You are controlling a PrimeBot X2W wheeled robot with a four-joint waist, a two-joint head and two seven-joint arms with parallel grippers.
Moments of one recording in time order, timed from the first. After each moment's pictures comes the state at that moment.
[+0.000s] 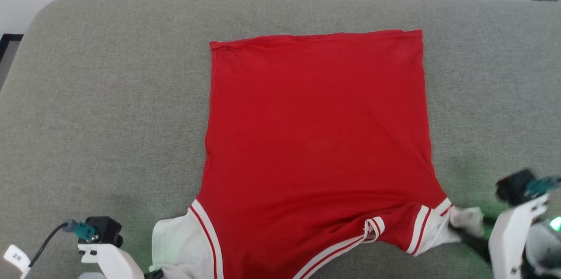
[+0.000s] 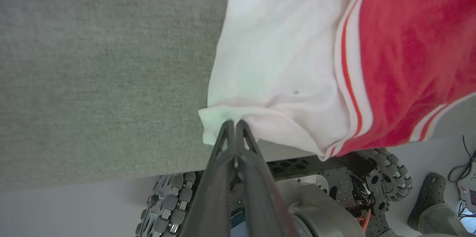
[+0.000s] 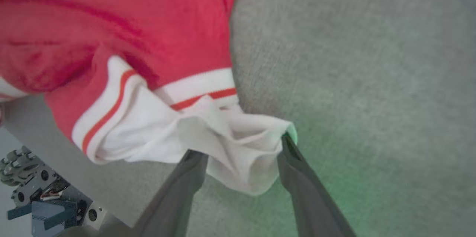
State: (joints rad) left arm -0.28 0.98 -1.02 -0.06 -1.41 0.32 0.25; right arm -0.06 -0.65 0.31 0.05 0.74 0.13 0.61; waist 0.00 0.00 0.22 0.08
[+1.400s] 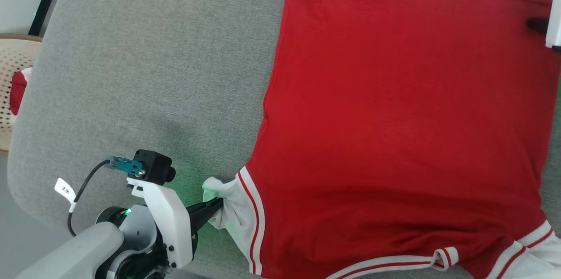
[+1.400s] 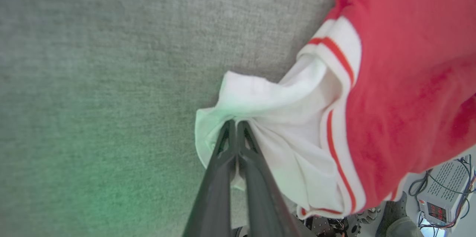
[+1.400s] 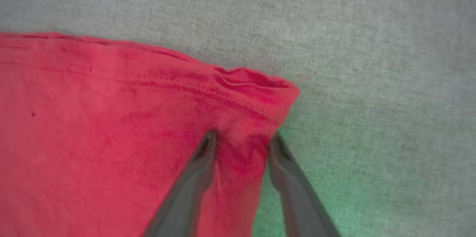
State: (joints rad) left arm -0.51 0.77 -1.00 0.04 -1.33 0.16 0.26; right arm -1.09 -0.39 0.00 0.88 0.28 0.13 0.90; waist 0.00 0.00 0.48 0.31
